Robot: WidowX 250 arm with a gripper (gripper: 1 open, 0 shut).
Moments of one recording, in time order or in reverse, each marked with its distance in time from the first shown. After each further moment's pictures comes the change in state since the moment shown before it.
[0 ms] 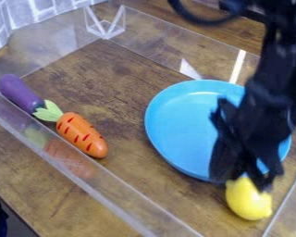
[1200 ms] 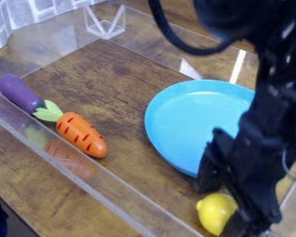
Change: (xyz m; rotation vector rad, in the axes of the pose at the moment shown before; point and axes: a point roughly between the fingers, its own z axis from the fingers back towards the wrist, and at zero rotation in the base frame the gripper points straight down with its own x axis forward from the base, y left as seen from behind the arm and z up) arm 0.002 -0.031 -0.049 -0.027 -0.015 -0.008
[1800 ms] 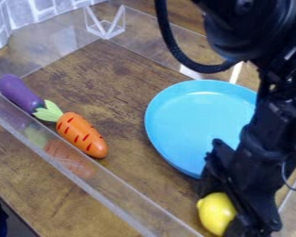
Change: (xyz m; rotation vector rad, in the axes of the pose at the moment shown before) arm 0.006 0.003 -0.005 0.001 0.022 0.024
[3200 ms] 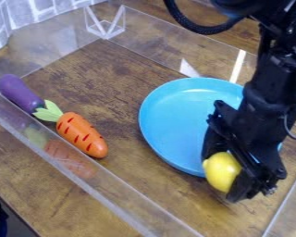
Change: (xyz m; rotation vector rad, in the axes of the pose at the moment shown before) arm 0.012 0.029 0.021 0.023 -0.037 0.079
